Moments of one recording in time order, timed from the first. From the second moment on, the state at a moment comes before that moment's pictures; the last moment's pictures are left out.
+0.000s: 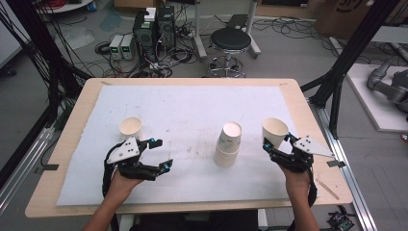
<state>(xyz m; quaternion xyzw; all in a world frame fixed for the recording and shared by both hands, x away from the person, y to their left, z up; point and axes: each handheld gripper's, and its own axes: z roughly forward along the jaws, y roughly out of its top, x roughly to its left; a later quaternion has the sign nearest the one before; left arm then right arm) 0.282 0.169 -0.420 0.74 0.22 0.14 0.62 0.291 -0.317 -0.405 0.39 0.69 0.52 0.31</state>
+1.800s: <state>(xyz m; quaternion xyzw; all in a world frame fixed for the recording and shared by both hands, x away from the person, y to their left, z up) 0.284 0.165 -0.426 0.75 0.23 0.13 0.61 0.344 -0.305 -0.449 0.47 0.77 0.37 0.24</state>
